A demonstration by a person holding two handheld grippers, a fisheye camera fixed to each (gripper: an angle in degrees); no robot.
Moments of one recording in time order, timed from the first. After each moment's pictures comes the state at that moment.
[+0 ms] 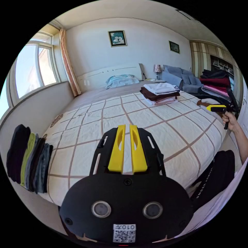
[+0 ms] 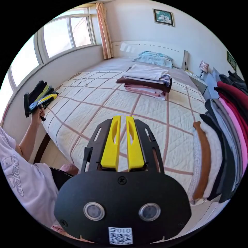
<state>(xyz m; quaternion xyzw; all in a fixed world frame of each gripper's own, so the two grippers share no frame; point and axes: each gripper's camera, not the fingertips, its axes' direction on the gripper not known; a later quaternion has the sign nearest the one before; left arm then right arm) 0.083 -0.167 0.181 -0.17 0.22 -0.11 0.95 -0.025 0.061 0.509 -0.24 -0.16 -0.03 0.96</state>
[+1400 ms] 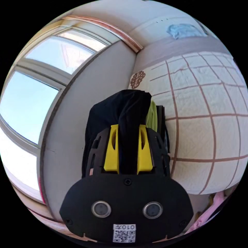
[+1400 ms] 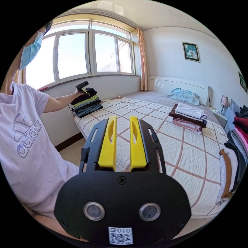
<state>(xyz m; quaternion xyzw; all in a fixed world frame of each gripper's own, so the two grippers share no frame) -0.243 -0.099 0.304 -0.43 -0.04 -0.03 0.90 -0.174 0.116 0.292 -0.05 -0.28 -0.08 0.96</state>
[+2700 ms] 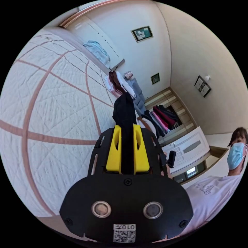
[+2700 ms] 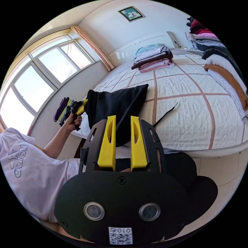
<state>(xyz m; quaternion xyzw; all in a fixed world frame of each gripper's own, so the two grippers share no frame) 0.004 0.003 0.237 -0.21 0.60 -0.38 0.67 -0.011 0.237 0.410 -0.23 -0.28 0.17 0.92</state>
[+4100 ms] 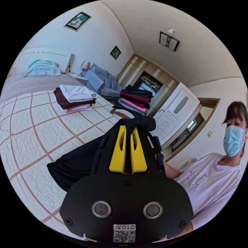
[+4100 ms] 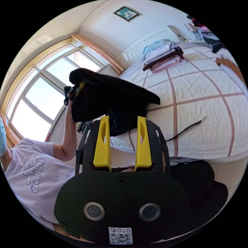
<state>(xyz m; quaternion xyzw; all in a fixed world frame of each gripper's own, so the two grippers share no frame) 0.028 -0.215 0.272 -0.09 0.73 -0.22 0.65 0.067 0.236 0.454 -0.23 -0.38 0.24 0.87</state>
